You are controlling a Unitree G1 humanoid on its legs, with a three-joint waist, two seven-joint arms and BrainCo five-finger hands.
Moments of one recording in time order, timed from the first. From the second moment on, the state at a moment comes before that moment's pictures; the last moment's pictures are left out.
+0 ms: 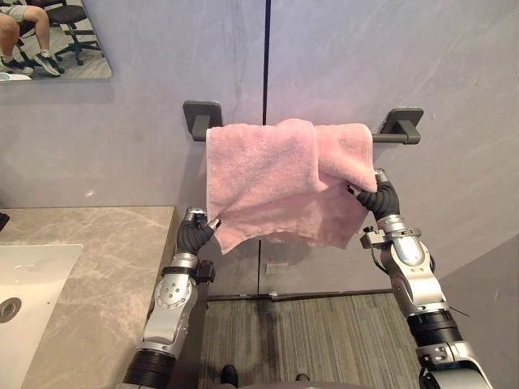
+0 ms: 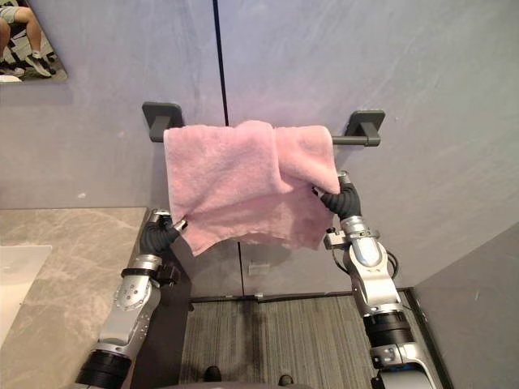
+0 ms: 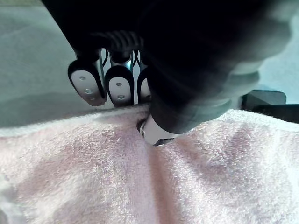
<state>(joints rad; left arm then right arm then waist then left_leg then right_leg) -0.02 0.23 -0.10 0.08 -0.20 -0.26 0.07 -0.23 -0.32 0.00 0.14 0.27 -0.19 0.04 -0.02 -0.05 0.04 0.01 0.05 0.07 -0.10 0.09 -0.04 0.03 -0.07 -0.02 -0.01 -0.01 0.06</state>
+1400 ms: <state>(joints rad) -0.02 0.16 -0.07 0.21 -0.23 -0.26 0.02 -0.25 -0.32 -0.02 0.31 0.27 -0.19 0.07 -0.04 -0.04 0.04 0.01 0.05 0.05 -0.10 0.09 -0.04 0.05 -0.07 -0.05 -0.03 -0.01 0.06</state>
